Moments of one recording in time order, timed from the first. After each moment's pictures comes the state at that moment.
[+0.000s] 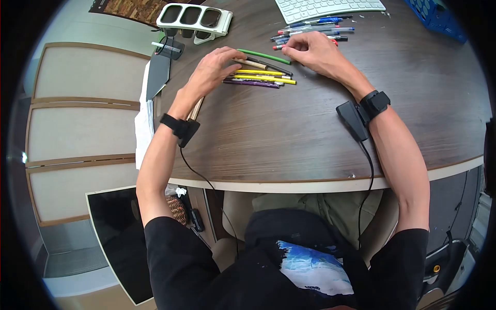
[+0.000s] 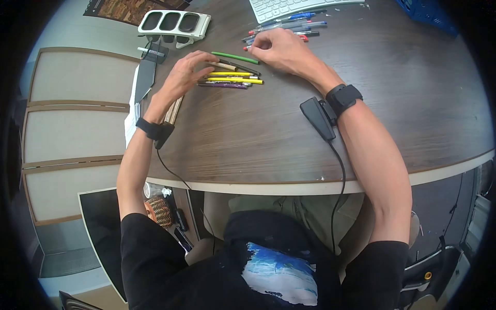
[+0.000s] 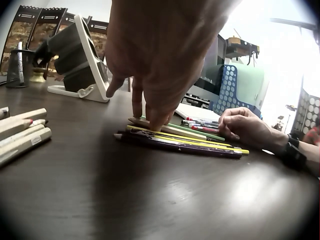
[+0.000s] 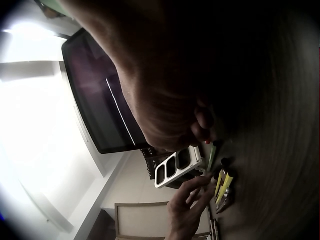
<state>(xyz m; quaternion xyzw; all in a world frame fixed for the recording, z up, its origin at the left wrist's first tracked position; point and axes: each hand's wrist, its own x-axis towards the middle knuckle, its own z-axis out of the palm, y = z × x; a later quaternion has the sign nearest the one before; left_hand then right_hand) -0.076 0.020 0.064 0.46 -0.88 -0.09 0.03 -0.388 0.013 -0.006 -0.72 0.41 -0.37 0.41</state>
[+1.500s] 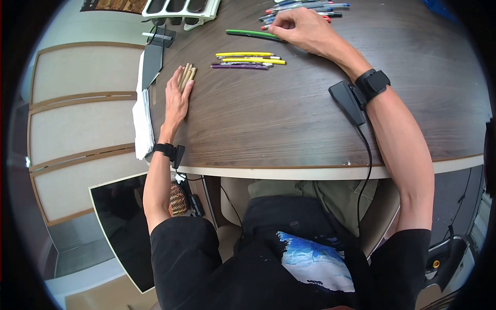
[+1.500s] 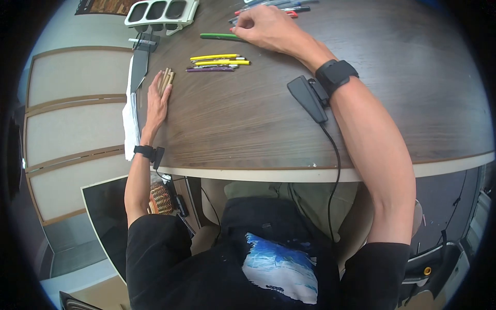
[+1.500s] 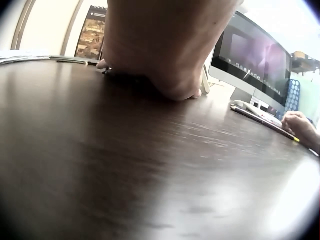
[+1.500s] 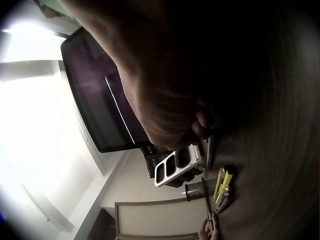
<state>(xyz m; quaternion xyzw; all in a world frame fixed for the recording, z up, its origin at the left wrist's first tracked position) 0.067 0.109 0.003 0.65 -0.74 -0.01 0.13 -0.378 0.001 -0.024 -0.76 0.38 -0.40 0.34</state>
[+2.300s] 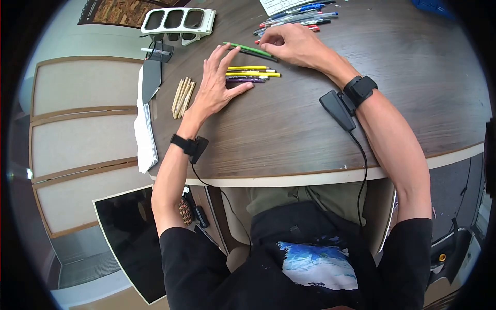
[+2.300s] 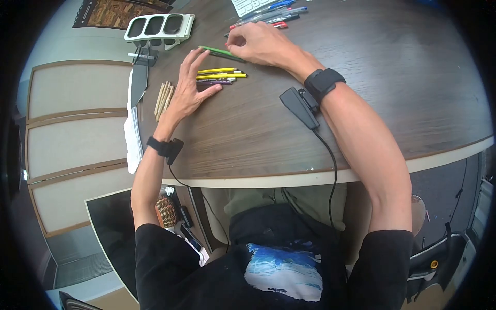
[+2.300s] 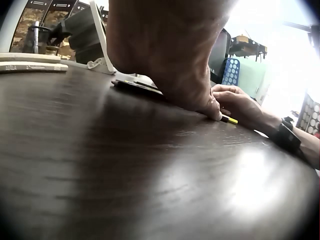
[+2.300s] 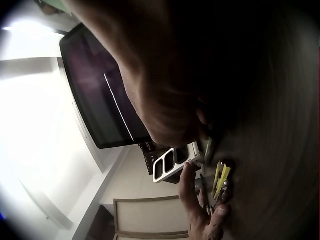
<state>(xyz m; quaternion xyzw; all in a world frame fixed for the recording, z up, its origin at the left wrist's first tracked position) -0.092 0.062 0.021 0.46 -0.88 -0.02 0.09 -0.375 0.001 -0.024 -0.75 0.37 -0.42 0.34</state>
